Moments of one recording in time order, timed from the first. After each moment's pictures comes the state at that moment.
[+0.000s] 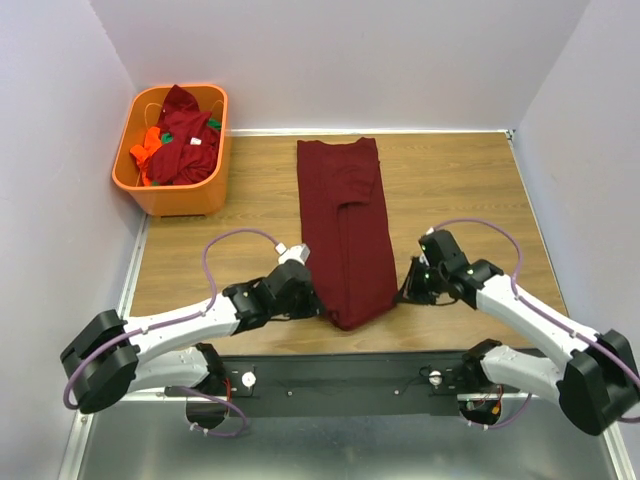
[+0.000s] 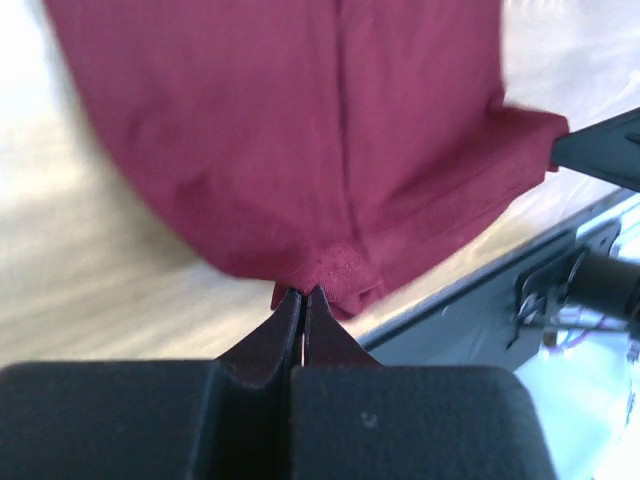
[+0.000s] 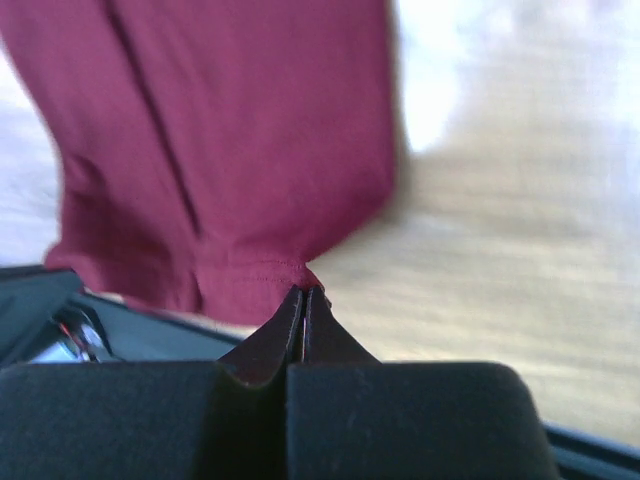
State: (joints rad) left arm -0.97 1.10 0.51 -0.19 -0.04 -1.00; right arm 0.52 1.05 0.59 -0.57 -0.17 0.79
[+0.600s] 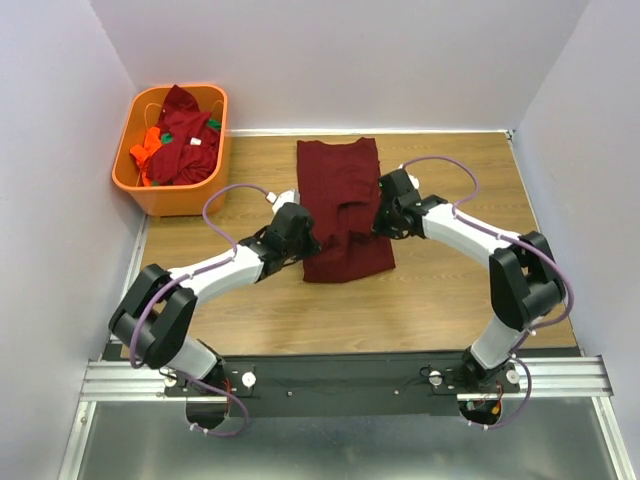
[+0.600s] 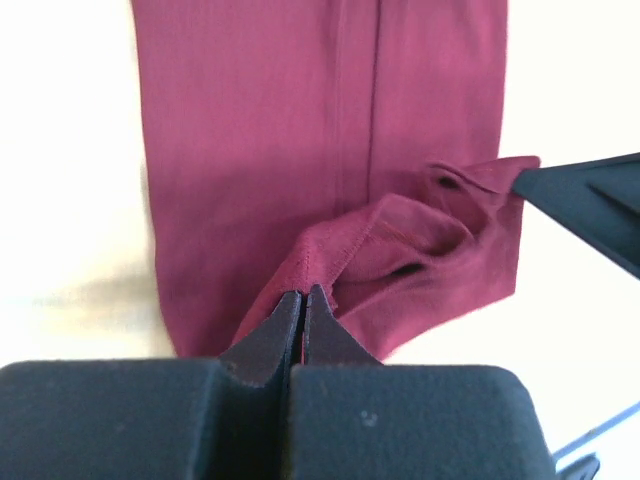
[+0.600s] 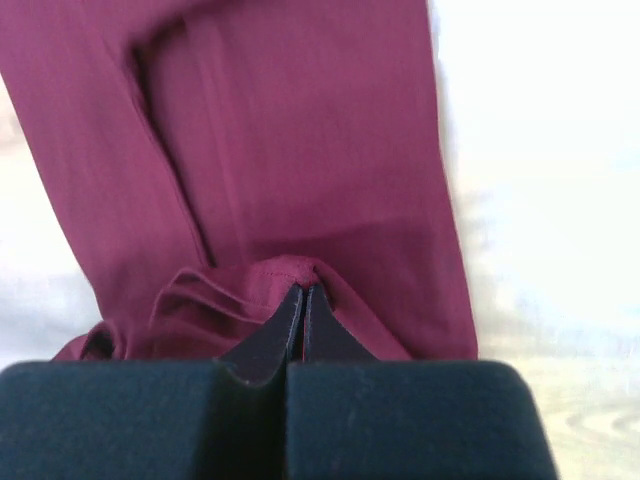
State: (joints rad) left arm -0.66 1.47 0.81 -0.03 -0.11 -0.86; right arm 0.51 1.69 1.16 -0.41 0.13 0.73
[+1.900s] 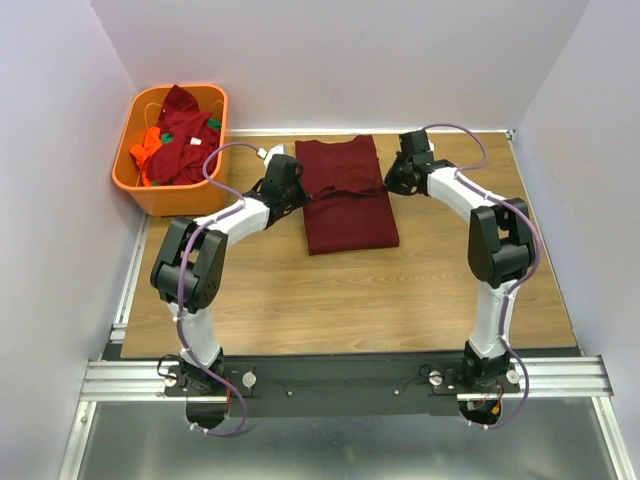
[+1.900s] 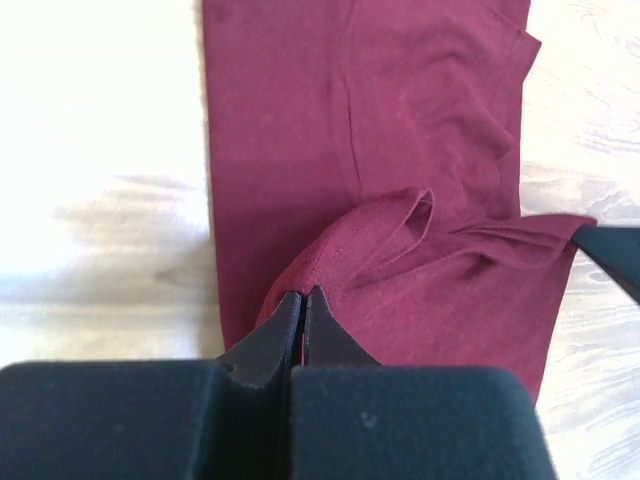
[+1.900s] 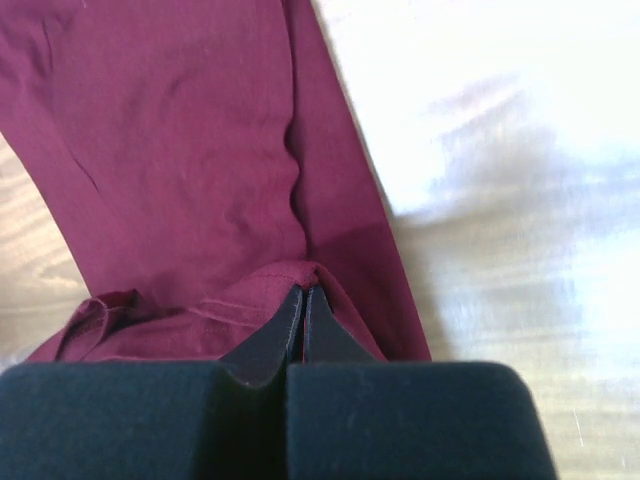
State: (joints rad) left arm -0.42 1.84 1.21 0.02 -0.06 -0.74; right arm 0.29 2.03 1.55 -0.34 0.02 0.68
